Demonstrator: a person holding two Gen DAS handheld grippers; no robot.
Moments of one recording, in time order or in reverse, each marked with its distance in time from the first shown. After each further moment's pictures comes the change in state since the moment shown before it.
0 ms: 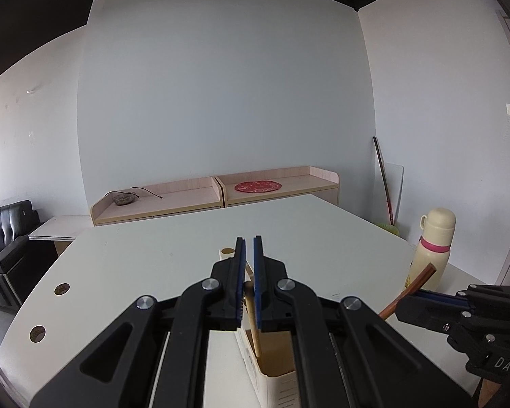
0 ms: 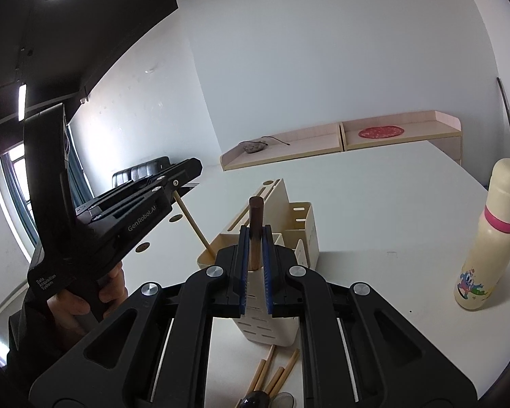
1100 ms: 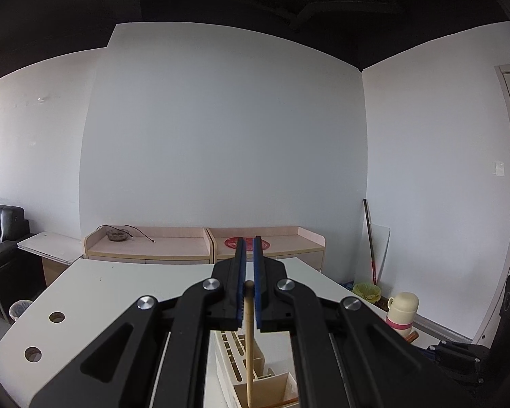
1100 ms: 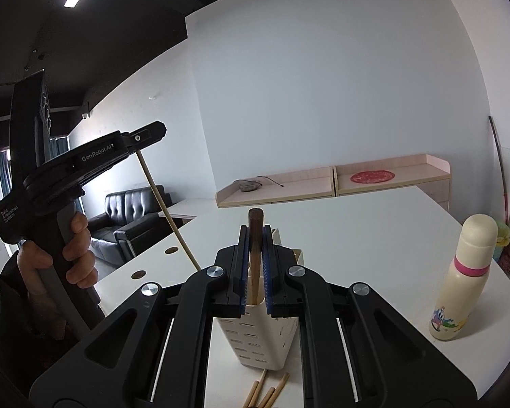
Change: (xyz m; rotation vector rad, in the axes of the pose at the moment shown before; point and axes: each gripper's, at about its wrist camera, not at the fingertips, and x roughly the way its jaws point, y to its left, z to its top) left arm -0.069 0.021 0.072 -0.117 -0.232 -0.050; right arm -0.053 0.017 0.016 -0.074 -0.159 -0.041
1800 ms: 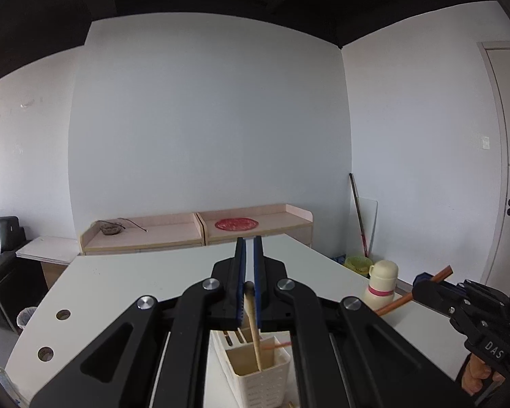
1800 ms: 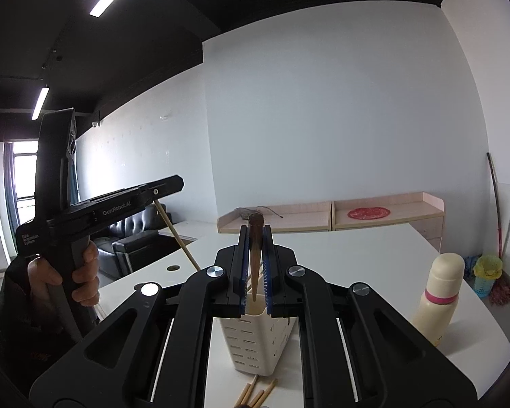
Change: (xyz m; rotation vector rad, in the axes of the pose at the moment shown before) left arm -0.034 -0.014 -0.002 0.086 0.080 -0.048; right arm -0.061 -0.009 0.015 -0.082 -0.124 0.008
